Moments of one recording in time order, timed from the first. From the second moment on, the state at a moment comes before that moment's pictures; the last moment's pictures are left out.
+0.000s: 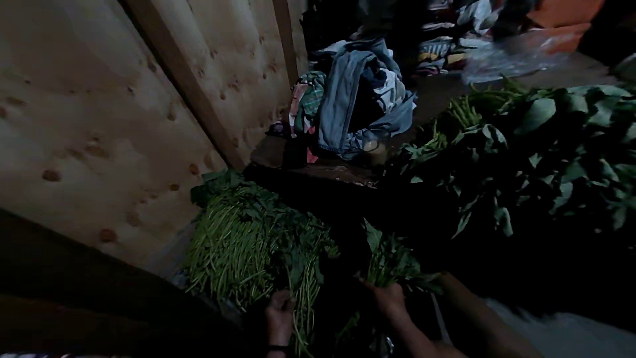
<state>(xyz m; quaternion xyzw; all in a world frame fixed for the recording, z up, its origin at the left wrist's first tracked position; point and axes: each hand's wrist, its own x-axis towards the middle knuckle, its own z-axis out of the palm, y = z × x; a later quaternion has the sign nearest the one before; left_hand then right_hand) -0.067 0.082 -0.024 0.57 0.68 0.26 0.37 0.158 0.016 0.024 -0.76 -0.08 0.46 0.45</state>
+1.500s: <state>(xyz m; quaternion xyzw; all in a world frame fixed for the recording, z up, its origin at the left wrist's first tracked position) -0.014 0.009 0.037 0.61 0.57 0.37 0.41 0.147 0.003 0.043 -0.71 -0.14 0.49 0.48</state>
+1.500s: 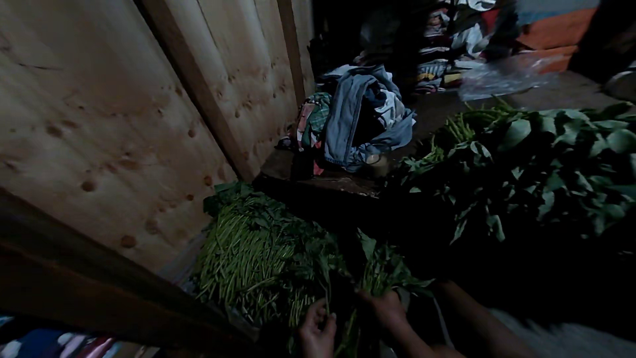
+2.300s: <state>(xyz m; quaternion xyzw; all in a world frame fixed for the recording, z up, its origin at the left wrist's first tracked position) 0.039 0.014 0.052 0.52 0.54 0.43 0.50 0.141 0.000 0.046 -0.64 -0.19 0.54 0.51</state>
